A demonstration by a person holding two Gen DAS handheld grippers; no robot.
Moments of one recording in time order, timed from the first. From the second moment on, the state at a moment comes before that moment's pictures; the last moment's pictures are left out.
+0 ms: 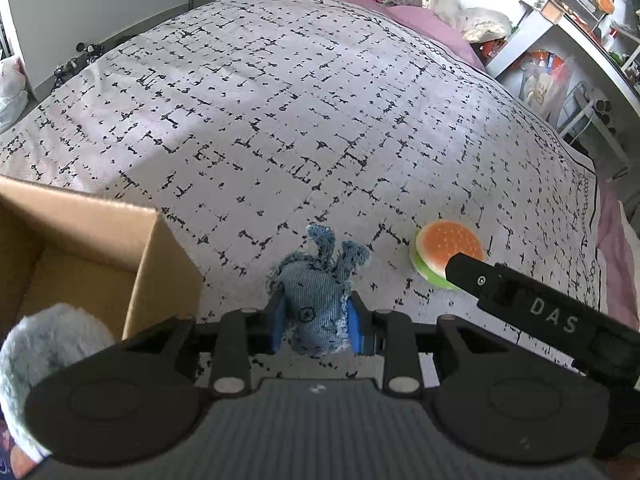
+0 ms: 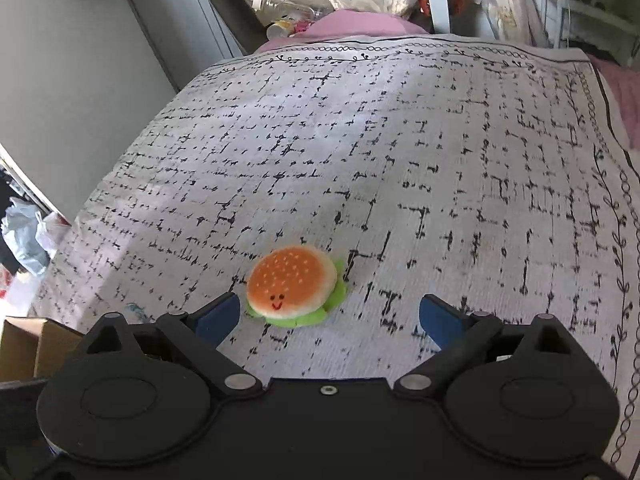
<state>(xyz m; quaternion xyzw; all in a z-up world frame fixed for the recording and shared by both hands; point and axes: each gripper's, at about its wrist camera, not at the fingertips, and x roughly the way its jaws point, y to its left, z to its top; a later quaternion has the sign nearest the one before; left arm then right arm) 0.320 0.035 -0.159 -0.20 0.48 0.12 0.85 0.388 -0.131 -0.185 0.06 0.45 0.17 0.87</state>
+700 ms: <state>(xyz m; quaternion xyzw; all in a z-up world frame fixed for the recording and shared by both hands) 0.319 0.038 -0.156 -0.19 0.49 0.10 0.85 0.385 -0.119 -0.188 0.00 0.43 0.20 0.88</state>
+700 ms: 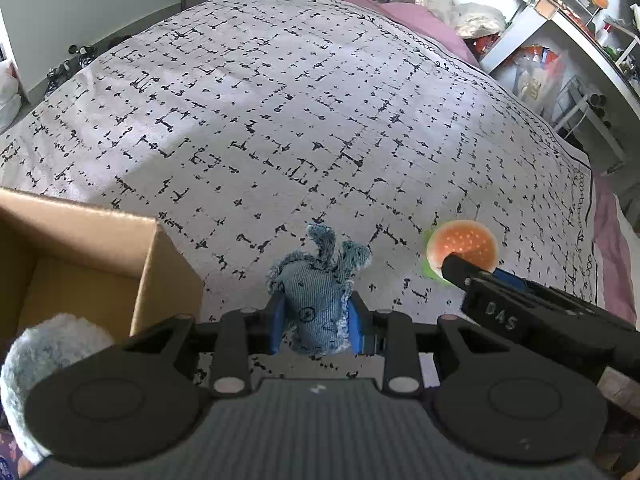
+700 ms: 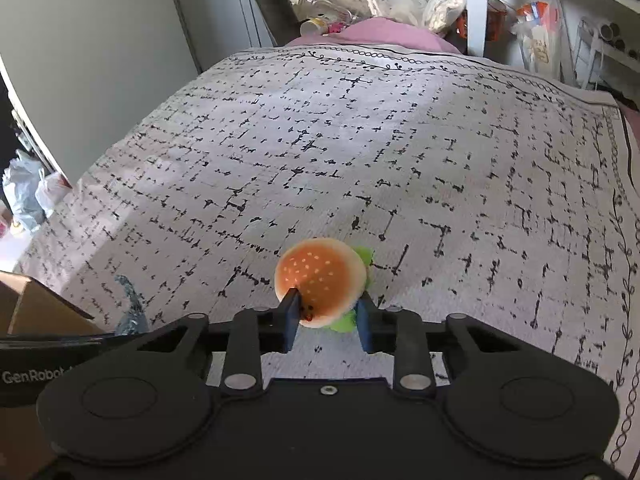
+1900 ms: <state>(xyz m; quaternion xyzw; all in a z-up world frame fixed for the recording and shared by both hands) 0.221 0.059 -0.051 -0.20 0.42 0.07 0.88 0.260 -0.164 -0.082 0.04 0.36 0.19 0.91</state>
